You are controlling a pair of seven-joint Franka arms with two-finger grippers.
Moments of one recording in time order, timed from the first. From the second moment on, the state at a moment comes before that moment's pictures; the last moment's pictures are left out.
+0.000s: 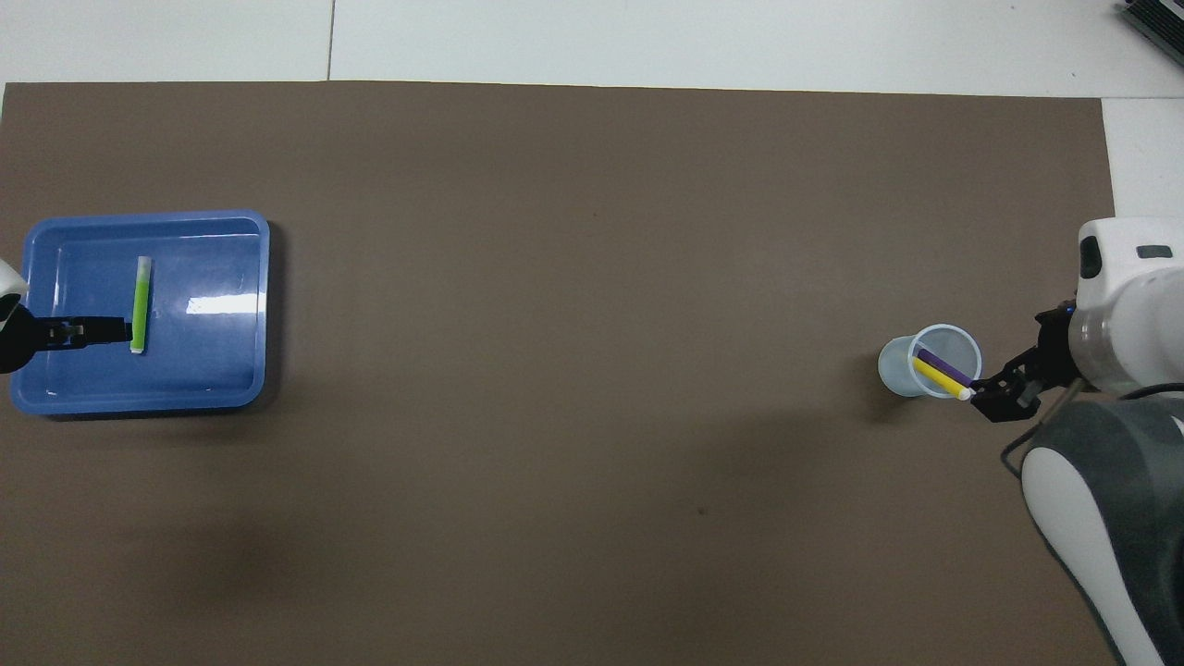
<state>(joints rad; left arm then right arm) 0.54 0.02 -0.30 -2.15 -0.07 2.34 0.26 -0.16 -0.19 0.19 -2.02 -0.09 1.86 -0.69</state>
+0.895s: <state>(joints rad) 0.55 0.17 -0.30 -2.12 -0.04 2.52 0.27 -0.08 -0.20 0.20 -1.89 0.17 1.60 -0.11</state>
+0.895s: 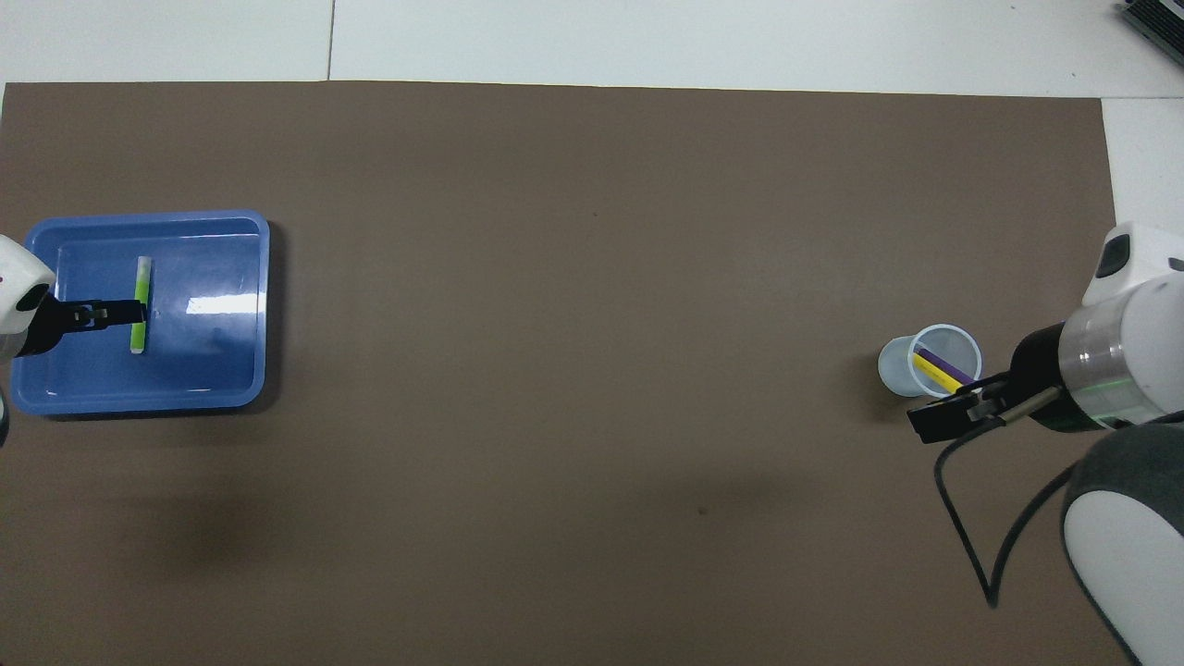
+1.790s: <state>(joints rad) 0.56 0.30 -0.32 -2.06 0.00 2.61 0.22 -0.08 -0.20 0.20 -1.93 0.27 1.67 0.12</state>
